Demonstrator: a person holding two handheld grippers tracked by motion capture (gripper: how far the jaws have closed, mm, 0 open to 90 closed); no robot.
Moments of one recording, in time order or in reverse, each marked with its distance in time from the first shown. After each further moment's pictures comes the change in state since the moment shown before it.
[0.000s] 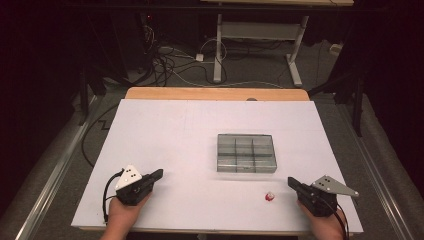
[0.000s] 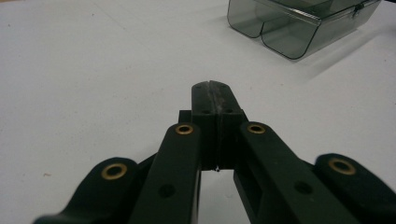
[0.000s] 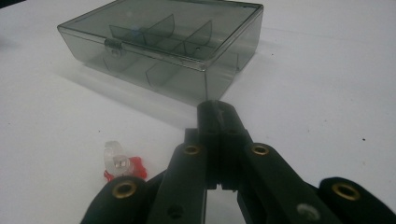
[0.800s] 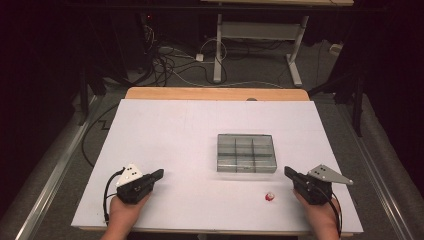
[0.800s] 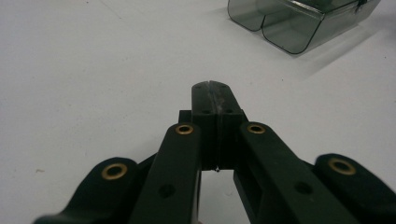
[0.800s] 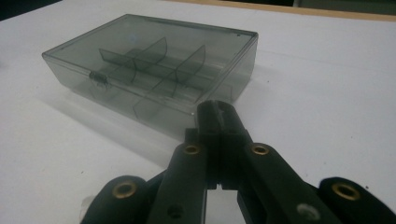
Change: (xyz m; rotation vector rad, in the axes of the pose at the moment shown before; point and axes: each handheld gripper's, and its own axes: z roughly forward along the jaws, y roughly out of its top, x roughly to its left) left arm 0.002 0.002 0.004 0.039 -0.020 -0.016; right arm -0.005 0.021 0.018 -0.030 -0.012 -0.010
